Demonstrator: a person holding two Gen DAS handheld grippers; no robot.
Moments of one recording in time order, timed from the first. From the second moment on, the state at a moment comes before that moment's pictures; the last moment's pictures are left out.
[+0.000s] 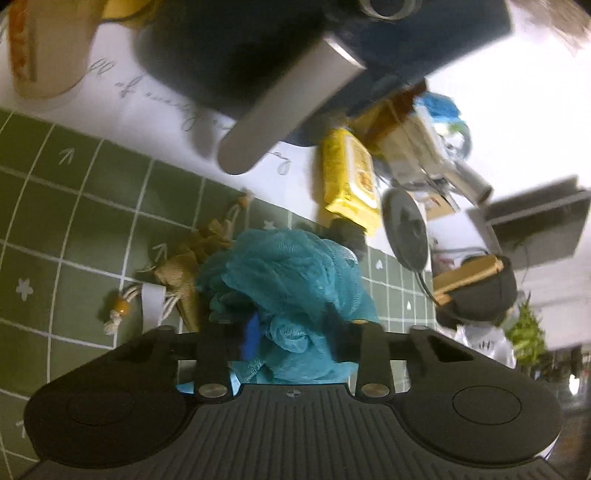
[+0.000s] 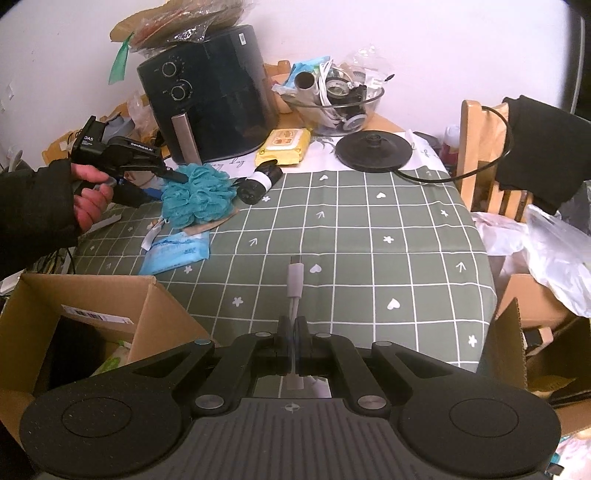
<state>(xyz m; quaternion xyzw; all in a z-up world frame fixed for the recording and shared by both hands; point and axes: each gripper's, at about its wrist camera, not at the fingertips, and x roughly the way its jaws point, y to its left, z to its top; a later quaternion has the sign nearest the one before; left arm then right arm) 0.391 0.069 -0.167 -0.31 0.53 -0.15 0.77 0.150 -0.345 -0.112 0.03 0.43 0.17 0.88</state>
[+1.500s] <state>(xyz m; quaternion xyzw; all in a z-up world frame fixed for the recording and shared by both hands) 0.175 0.069 0.024 -0.21 0.36 -0.23 0.88 0.117 -0.277 -0.032 0.05 0.39 0.28 0.87</state>
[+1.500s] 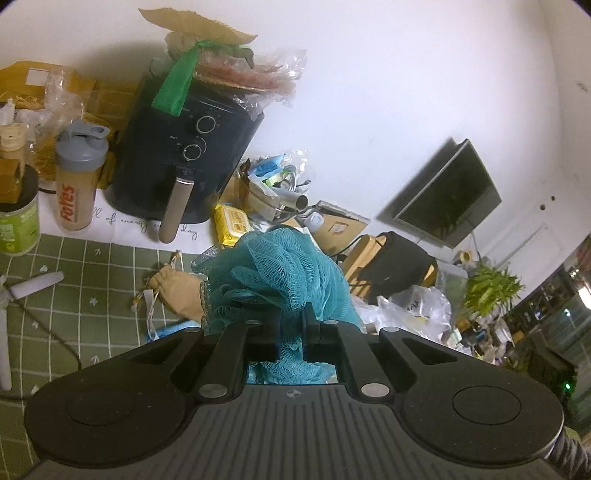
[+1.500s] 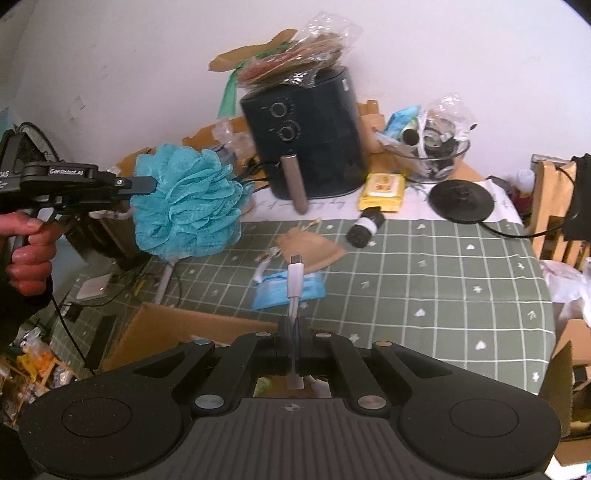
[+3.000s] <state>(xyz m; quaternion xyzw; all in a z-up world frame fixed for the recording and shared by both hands) 0.046 0.058 -0.016 -0.11 0.42 -0.12 0.89 0.077 -0.252 -0.030 0.08 0.41 0.28 0.87</state>
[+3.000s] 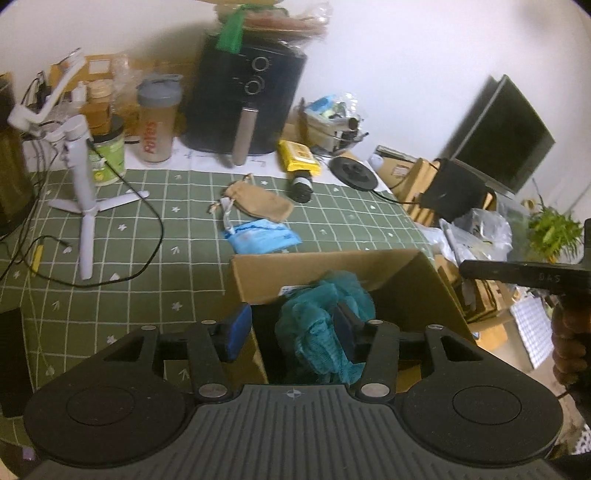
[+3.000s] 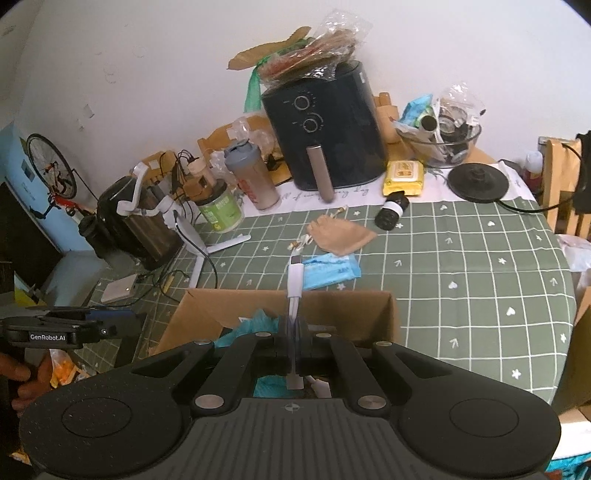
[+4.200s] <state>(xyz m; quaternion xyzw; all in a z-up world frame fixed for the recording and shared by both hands) 0.029 0.072 -0.031 -0.08 0.41 -0.09 0.90 0.044 -0.214 -0.065 -0.08 0.40 0.20 0.89</state>
